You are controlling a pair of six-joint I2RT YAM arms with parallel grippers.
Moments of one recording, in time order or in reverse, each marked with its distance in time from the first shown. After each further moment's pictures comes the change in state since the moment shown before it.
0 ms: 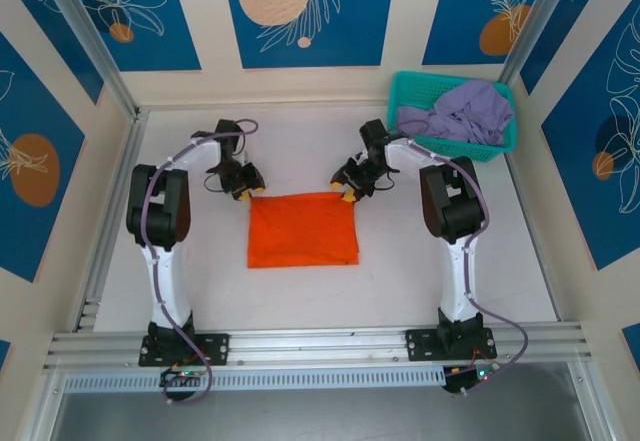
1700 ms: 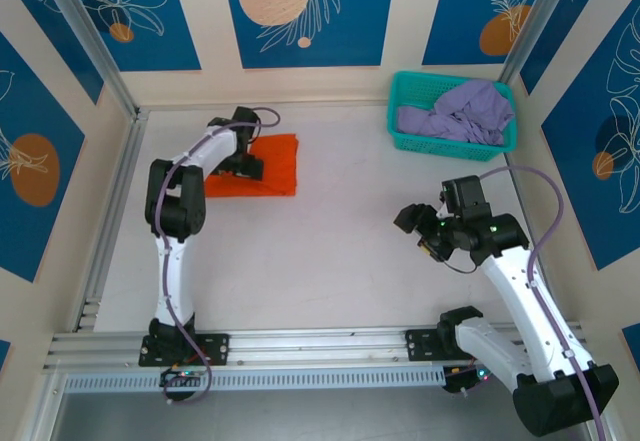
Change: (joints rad) left arm -0.055 0.170 0.278 -0.105 -0.571 0.336; right arm -0.089 -1.262 -0.652 -0.341 0.340 0.064
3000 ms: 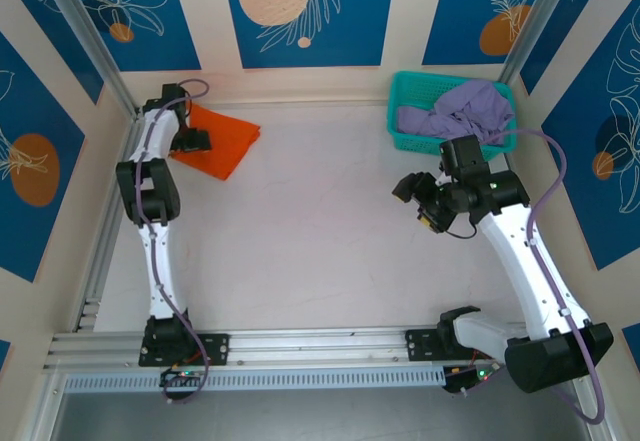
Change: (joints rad) left arm 0.330 0.206 0.432 -0.103 0.152 -0.014; right arm 0.003 0.238 0.306 -0.106 0.019 0.010
